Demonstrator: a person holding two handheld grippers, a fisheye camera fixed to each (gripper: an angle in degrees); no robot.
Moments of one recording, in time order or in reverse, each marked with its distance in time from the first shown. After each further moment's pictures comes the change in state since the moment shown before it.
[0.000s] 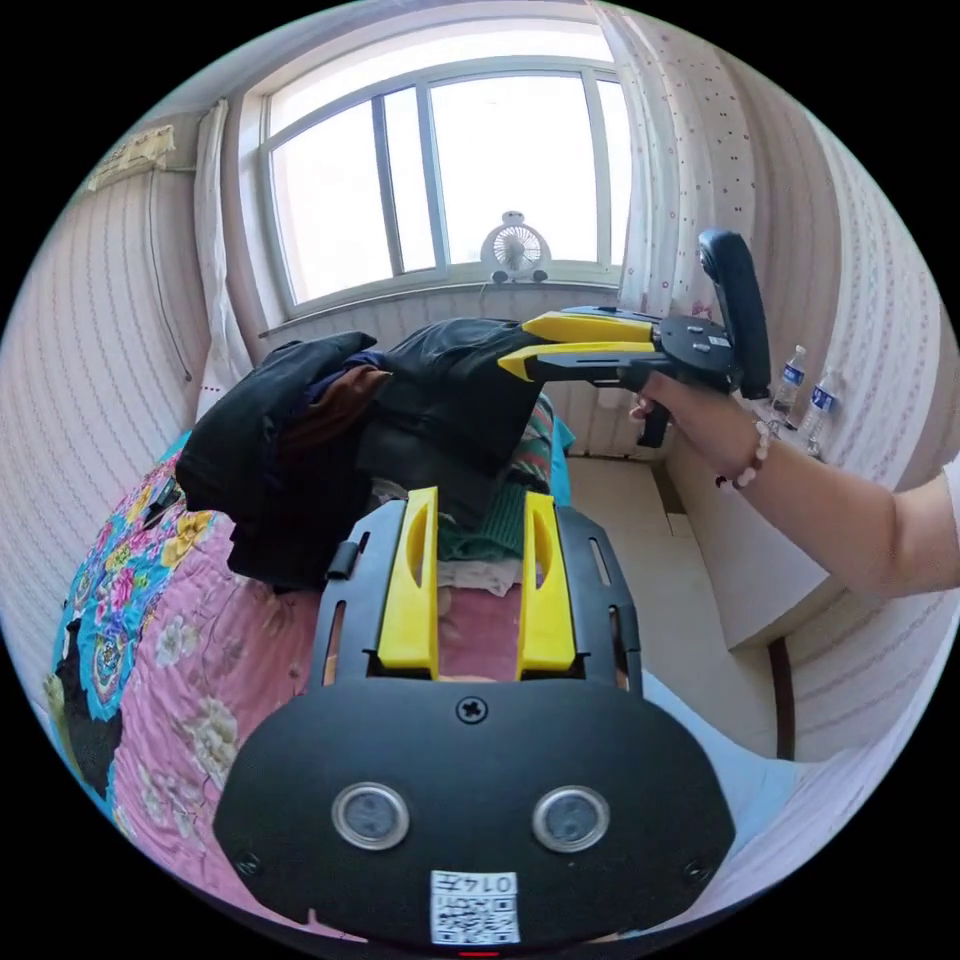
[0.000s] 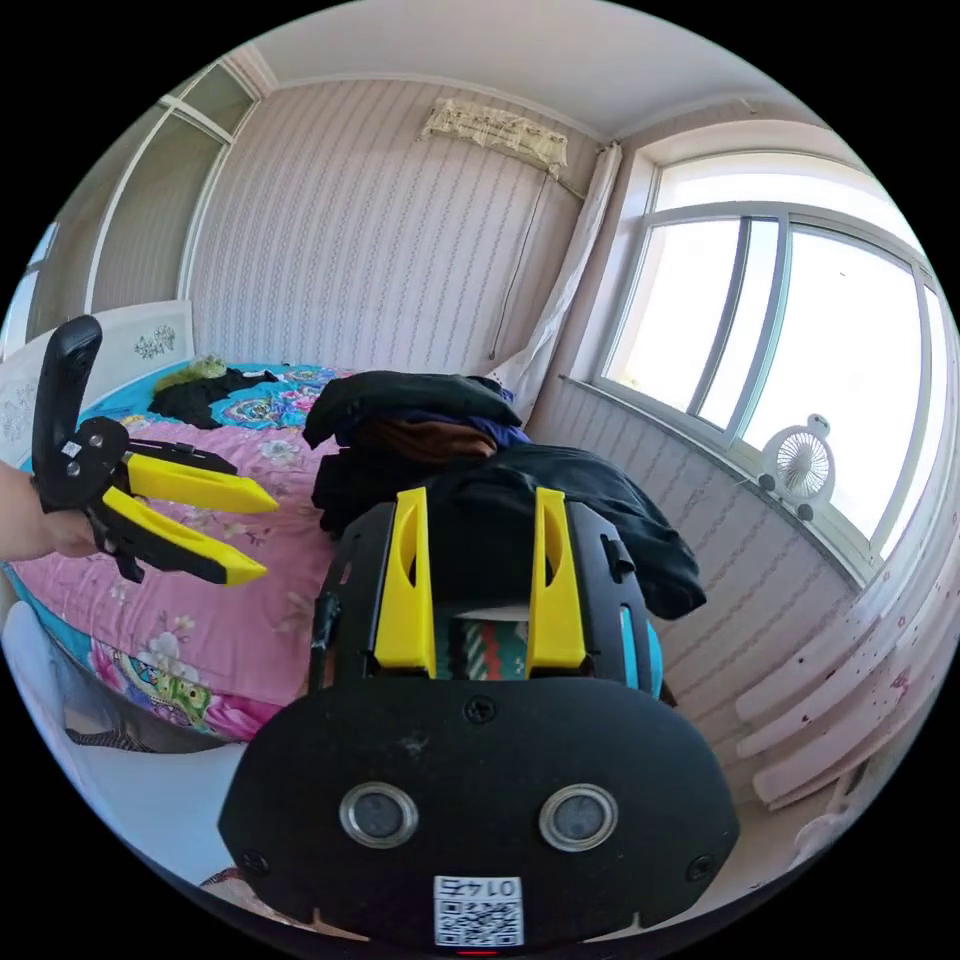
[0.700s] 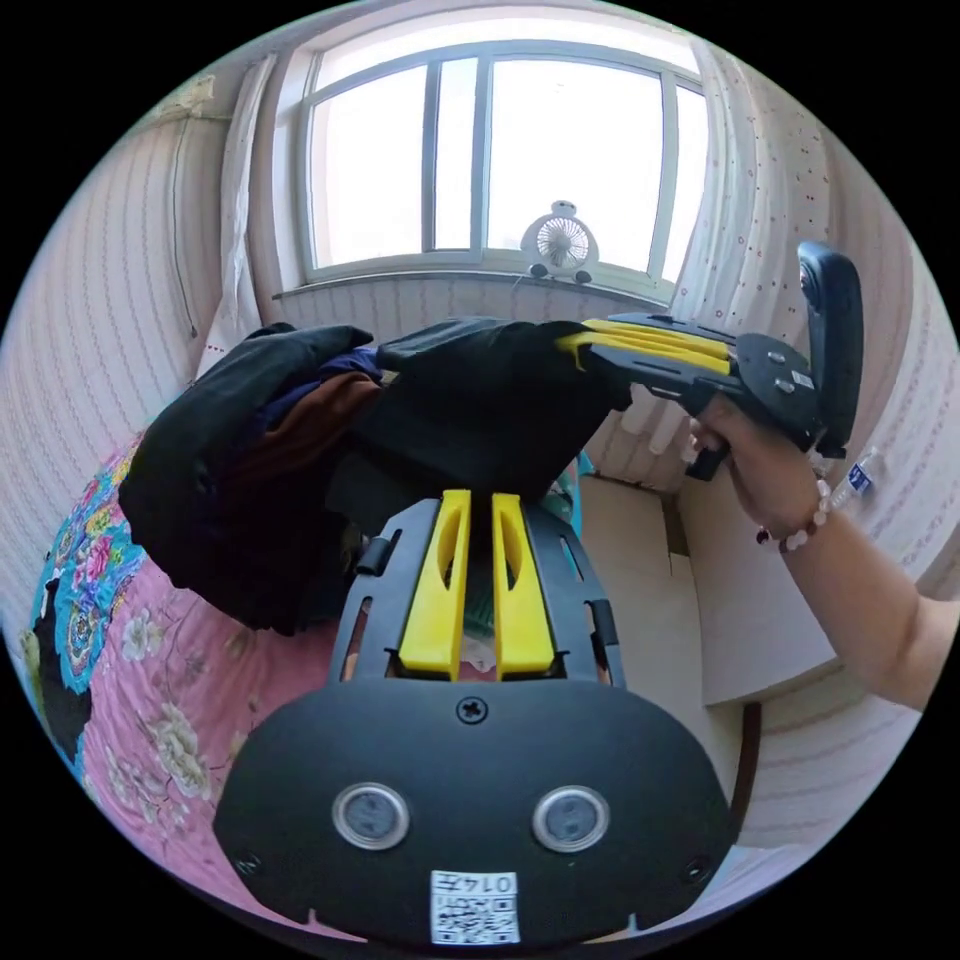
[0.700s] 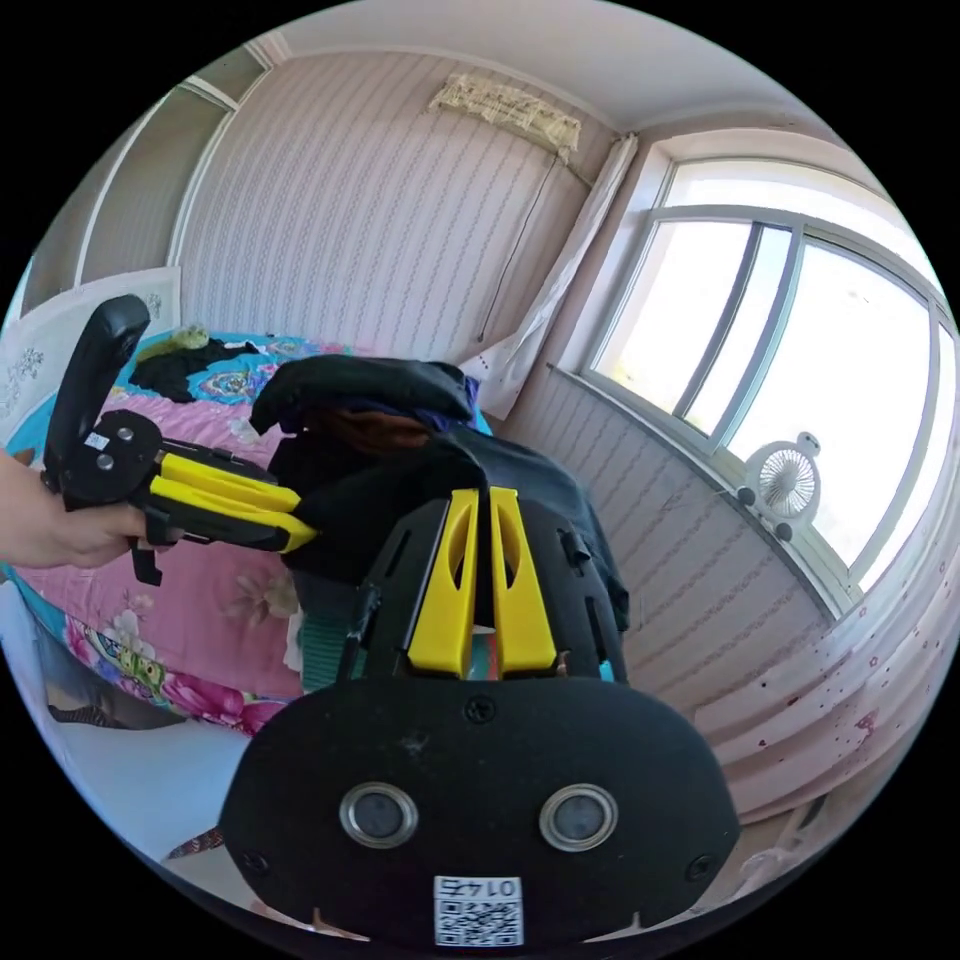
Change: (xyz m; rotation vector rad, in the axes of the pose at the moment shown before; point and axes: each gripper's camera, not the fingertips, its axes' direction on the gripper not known) left arm -0.012 -0.099 0.126 -0.017 -0.004 -0.137; right arm 0.073 -0.058 -0.027 -0.018 0.038 -0.052
